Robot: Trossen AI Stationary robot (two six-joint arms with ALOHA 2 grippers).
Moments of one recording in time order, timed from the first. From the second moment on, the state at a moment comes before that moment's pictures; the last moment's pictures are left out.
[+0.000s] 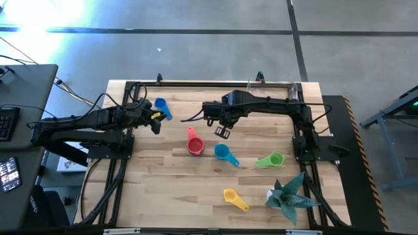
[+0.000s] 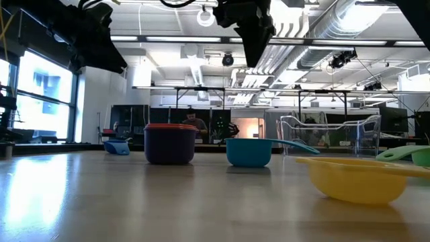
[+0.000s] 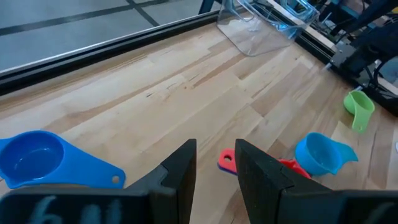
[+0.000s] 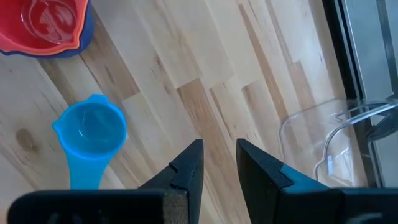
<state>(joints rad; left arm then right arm) 0.18 0.62 0.56 -0.50 -0.32 -0.55 -0.05 2.04 2.15 -1.57 0.28 0.35</state>
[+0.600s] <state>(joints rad) 0.18 0.62 0.56 -0.49 -0.32 -0.55 -0.06 1.88 2.14 -1.56 0.34 0.31</state>
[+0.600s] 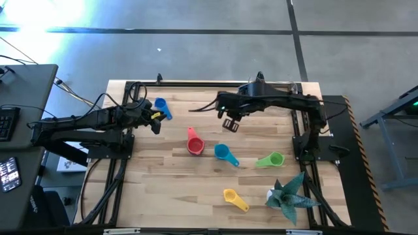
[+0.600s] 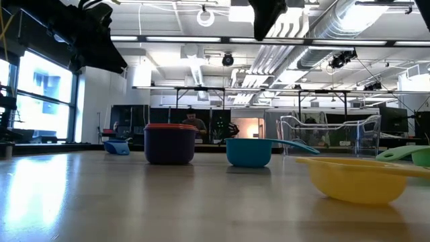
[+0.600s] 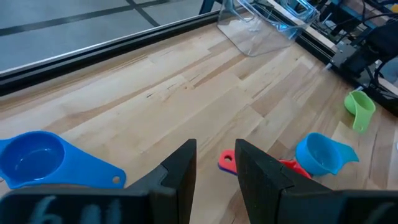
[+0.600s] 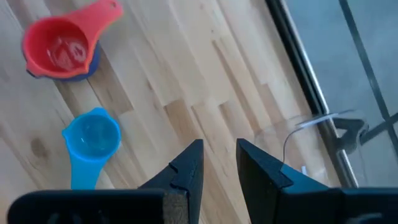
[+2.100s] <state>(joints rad) 0.21 0.90 0.79 -0.32 -0.25 -0.09 -0.08 1.22 1.15 -0.88 0.22 0.56</state>
